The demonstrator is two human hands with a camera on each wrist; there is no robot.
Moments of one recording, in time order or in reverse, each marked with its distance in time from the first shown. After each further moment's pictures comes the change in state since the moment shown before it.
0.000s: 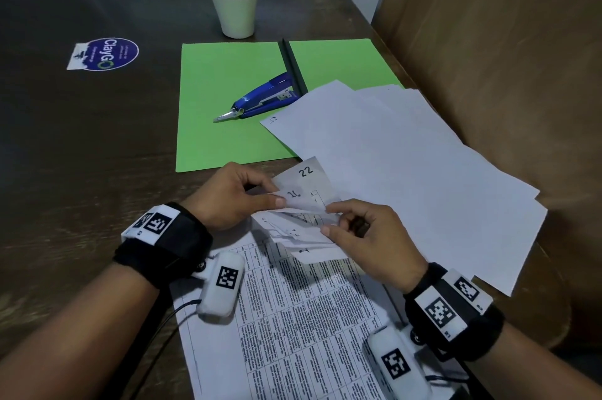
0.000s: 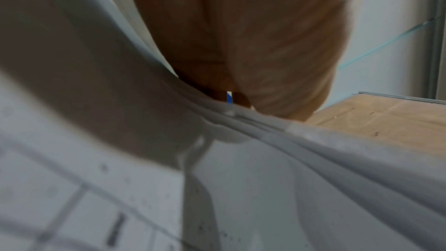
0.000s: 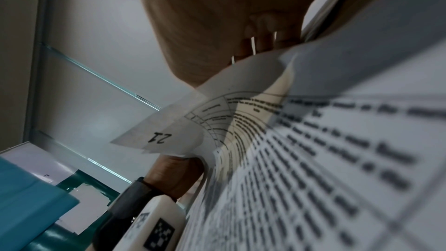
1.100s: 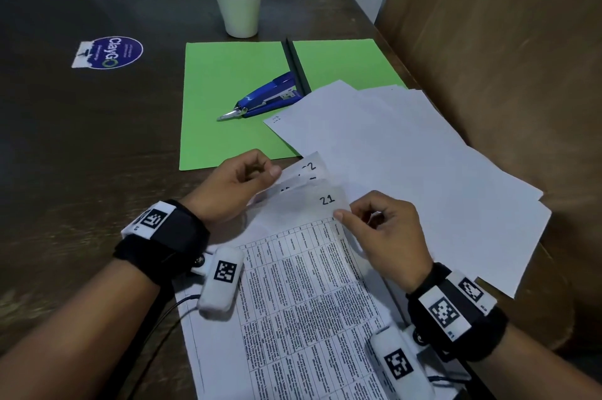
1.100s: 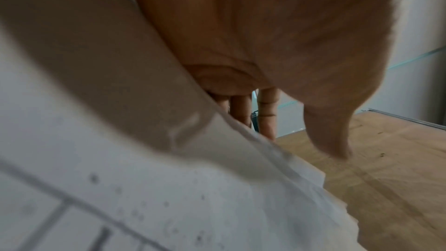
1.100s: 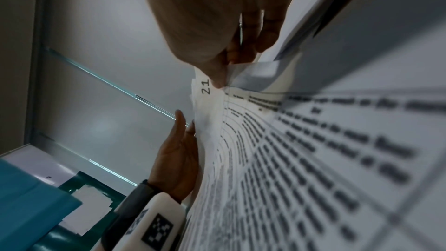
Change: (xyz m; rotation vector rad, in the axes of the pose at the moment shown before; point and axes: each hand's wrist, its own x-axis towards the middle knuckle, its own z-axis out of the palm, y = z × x) left_hand -0.003 0.008 0.003 -0.312 0.046 -0.010; right_hand 0.000 -0.002 -0.002 0.017 0.209 -0.147
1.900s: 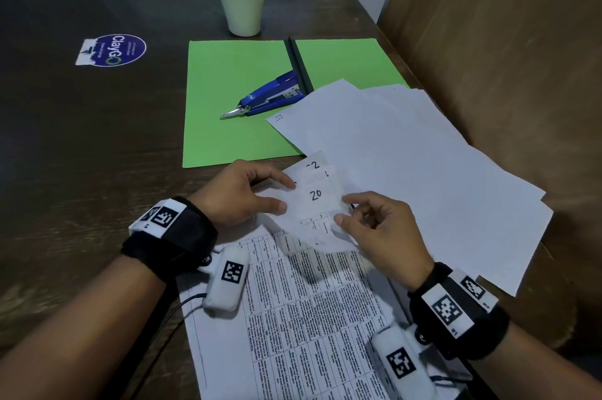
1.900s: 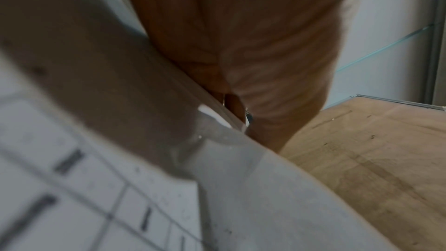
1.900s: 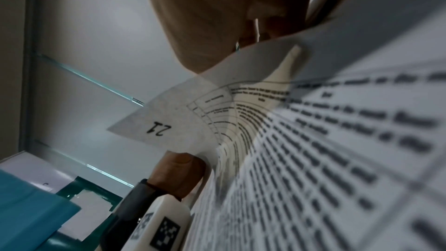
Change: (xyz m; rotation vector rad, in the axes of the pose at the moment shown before) left_hand -0.001 -0.003 -0.001 0.305 -0.040 -0.008; right_hand 0.001 -0.001 0.003 0.022 -0.049 0.169
